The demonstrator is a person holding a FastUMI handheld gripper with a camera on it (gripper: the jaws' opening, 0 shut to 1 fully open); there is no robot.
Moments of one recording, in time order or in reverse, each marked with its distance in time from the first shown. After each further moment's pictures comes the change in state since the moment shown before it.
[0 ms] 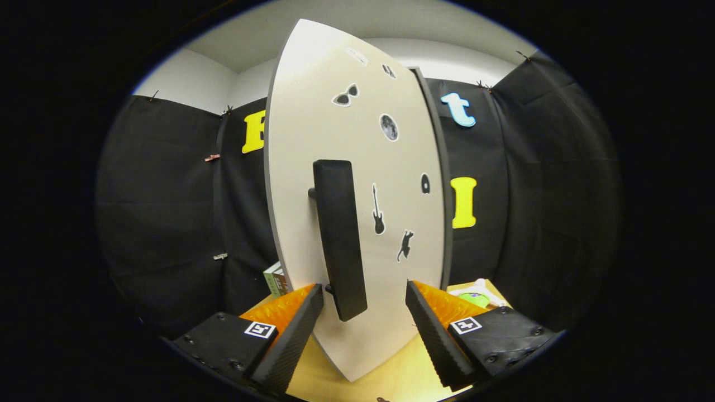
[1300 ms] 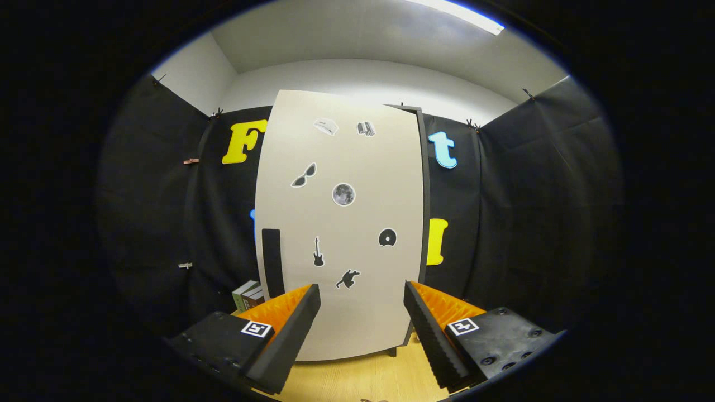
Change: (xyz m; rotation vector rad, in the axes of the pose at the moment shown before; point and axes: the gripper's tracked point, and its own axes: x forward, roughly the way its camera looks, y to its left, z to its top) arm -0.015 -0.014 0.079 -0.134 -0.160 -0.204
